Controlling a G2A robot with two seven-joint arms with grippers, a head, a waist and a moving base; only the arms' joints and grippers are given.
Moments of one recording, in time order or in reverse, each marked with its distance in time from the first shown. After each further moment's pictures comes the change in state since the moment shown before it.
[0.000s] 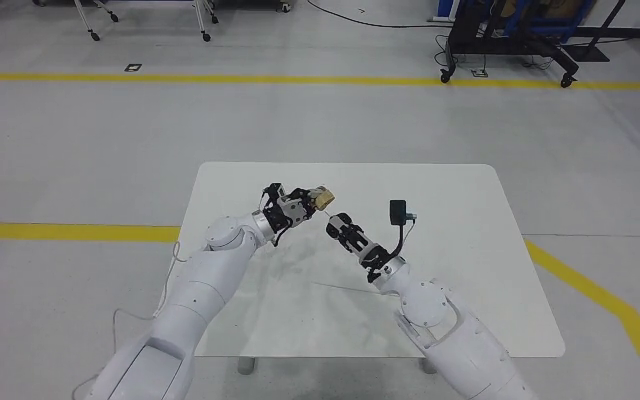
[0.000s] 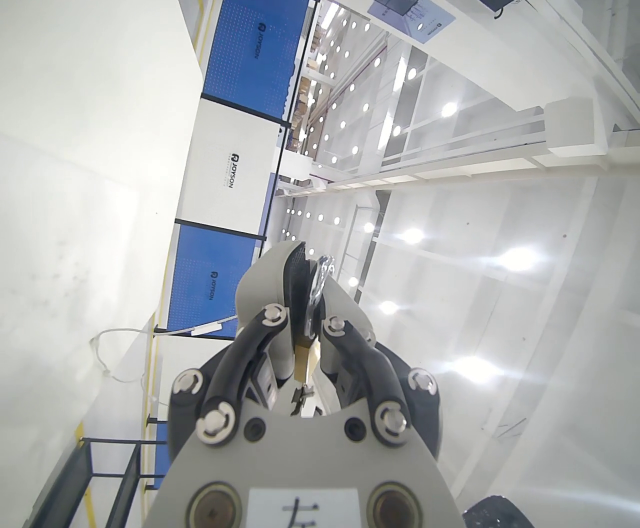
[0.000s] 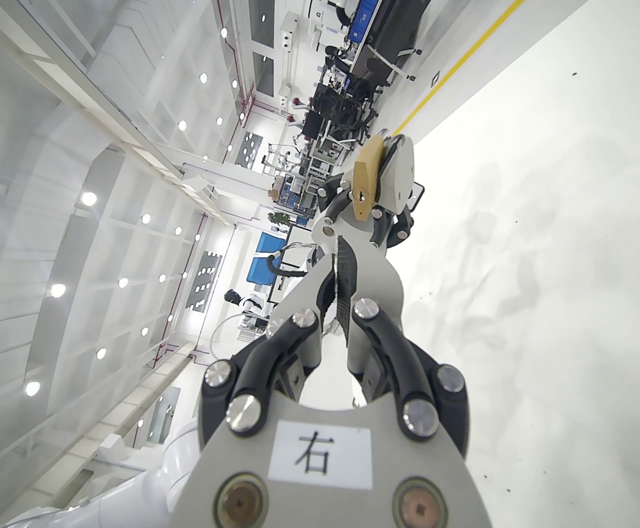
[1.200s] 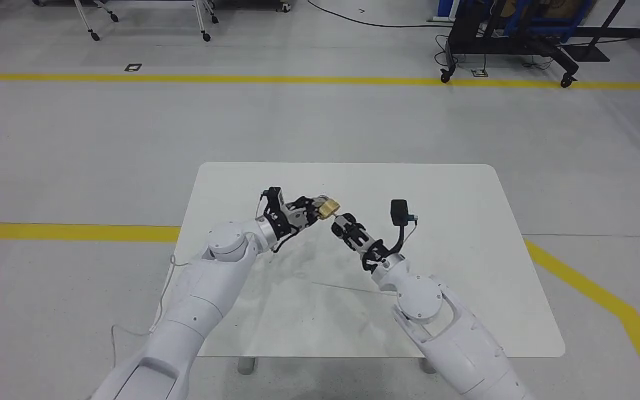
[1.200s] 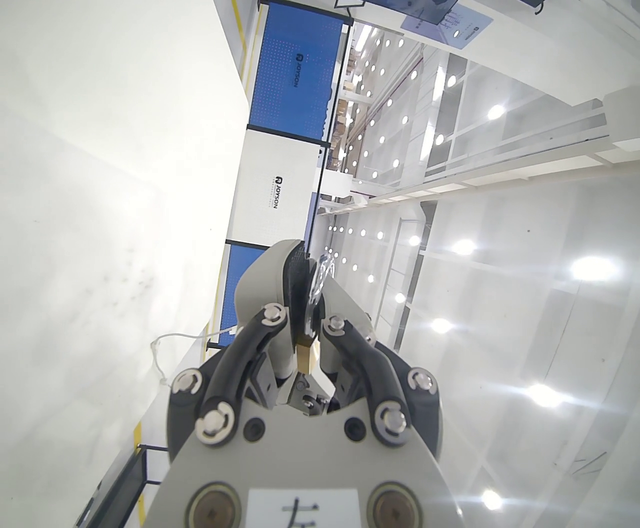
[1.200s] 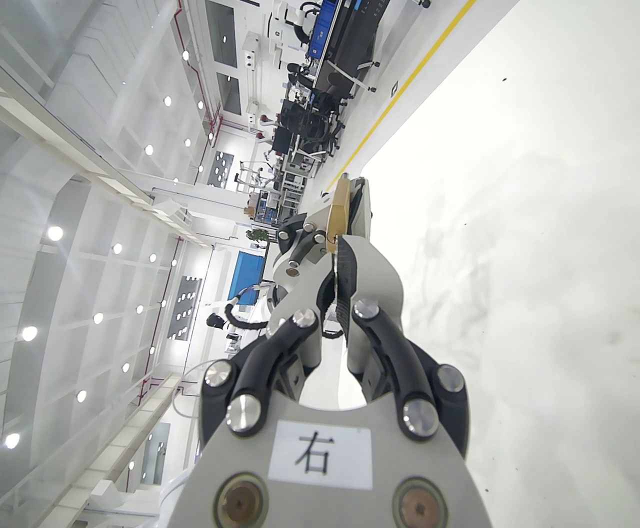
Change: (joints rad) left arm 0.098 0.031 -0.040 -0.193 0.207 0.050 0.128; right arm 0.013 -0.036 0.021 0.047 0.008 0.101 -0.008
